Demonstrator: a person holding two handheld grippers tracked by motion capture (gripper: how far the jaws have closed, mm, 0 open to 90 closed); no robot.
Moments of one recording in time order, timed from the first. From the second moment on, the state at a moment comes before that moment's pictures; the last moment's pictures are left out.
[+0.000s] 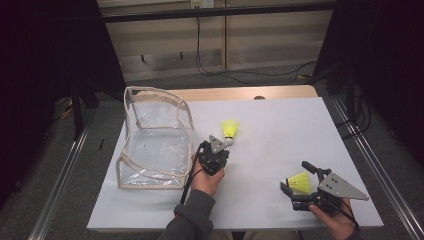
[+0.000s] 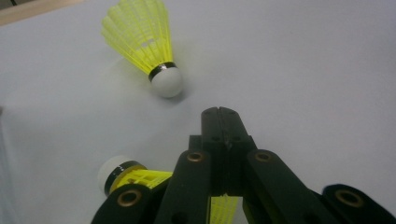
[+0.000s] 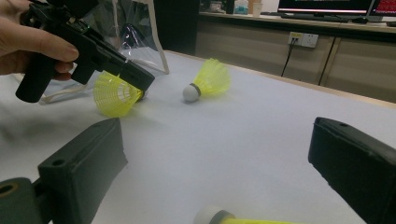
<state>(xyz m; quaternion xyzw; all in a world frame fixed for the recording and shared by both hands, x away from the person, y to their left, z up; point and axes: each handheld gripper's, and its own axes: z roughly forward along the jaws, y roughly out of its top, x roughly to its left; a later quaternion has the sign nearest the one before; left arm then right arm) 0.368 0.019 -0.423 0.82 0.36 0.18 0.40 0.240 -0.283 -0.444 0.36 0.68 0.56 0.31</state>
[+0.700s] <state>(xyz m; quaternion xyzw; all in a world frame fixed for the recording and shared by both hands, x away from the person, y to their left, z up) 0.322 0.023 -0.442 0.82 0.38 0.15 0.40 0.239 -0.281 -0.443 0.36 0.68 0.56 0.31</state>
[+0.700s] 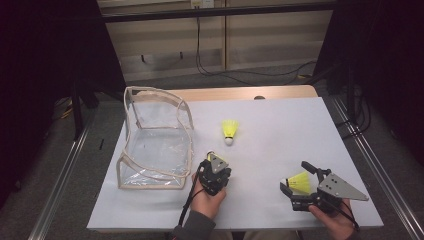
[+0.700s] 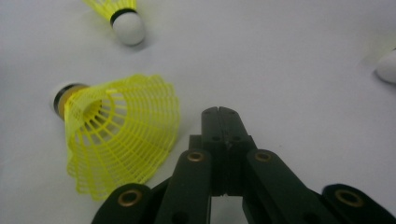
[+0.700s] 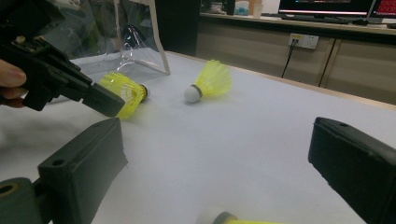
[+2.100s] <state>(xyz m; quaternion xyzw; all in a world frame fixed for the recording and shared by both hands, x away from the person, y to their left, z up) 0.377 0.009 -0.430 0.79 0.41 0.20 0.40 0.240 -0.281 -0.444 0.36 0.68 0.56 0.31</state>
